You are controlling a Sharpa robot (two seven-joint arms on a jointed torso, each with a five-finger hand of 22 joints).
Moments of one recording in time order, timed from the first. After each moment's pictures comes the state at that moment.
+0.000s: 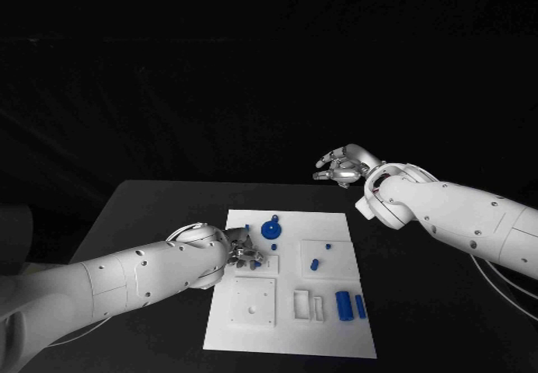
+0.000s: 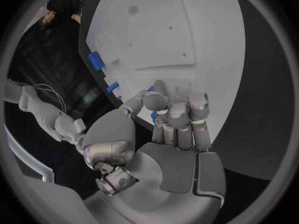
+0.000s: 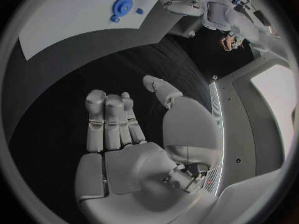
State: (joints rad) left arm 1.20 -0.49 -0.21 1.16 -1.14 -0.09 -0.35; left_hand 0.75 -0.03 0.59 -0.17 0.13 1.19 -0.01 0.46 0.59 1.44 -0.11 0.98 0.57 1.26 -0.21 1.47 0.64 0.12 1.08 -0.19 1.18 1.31; right arm 1.29 -0.66 0.01 1.18 -0.97 -0.39 -0.06; right_hand 1.01 -0.21 0.52 -0.18 0.49 0.80 0.17 0.25 0.44 0.98 0.06 1.15 1.10 1.25 -0.05 1.17 1.01 0.16 1.13 -0.05 1.07 1.31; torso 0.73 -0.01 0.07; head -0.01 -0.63
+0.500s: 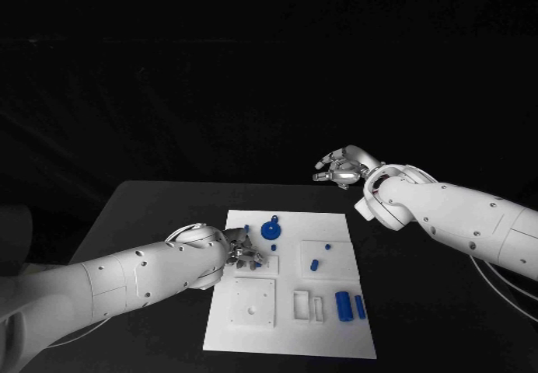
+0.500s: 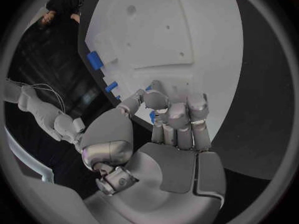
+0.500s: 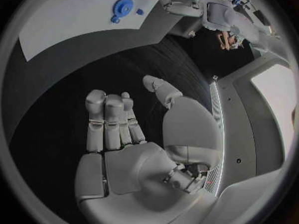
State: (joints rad) left arm 1.20 -0.49 -0.21 1.15 -1.14 -0.09 -0.35; left_hand 0.72 -0.11 0.57 -0.11 0.05 1.19 -0.02 0.46 0.59 1.41 -0.13 0.98 0.57 1.26 -0.22 1.47 0.64 0.13 1.07 -0.19 1.18 1.31; right arm 1.28 -0.66 0.01 1.18 -0.97 -0.39 -0.06; right_hand 1.01 -0.21 0.52 -0.18 0.49 0.80 0.17 0.25 0.44 0.98 0.06 1.15 1.09 1.25 -0.05 1.17 1.01 0.16 1.13 -0.05 1.07 1.31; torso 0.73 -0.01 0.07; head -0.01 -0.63
